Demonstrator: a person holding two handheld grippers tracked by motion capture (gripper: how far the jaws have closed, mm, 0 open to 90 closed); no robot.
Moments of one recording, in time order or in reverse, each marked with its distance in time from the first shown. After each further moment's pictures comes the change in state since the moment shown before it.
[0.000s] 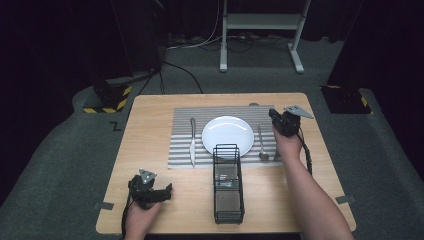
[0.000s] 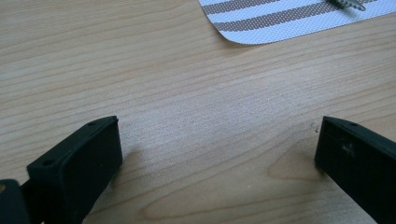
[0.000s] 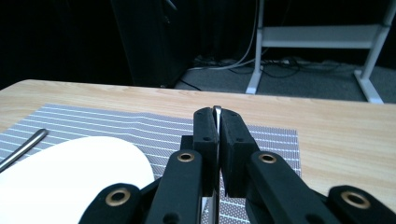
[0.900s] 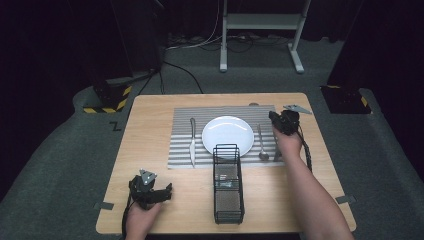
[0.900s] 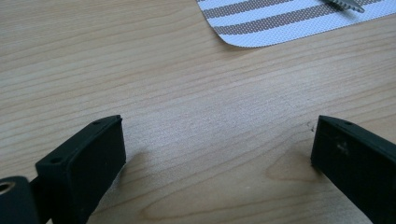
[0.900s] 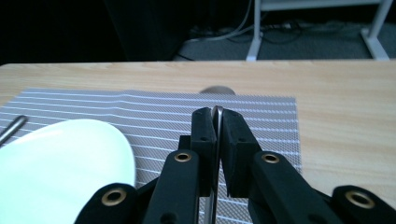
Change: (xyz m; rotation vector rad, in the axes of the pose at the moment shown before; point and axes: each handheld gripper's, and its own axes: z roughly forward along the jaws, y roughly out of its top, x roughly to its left) left arm -0.002 0.000 -0.001 -0.012 0.013 0.007; right arm -0.016 -0.006 0.020 0.129 -0.013 0.072
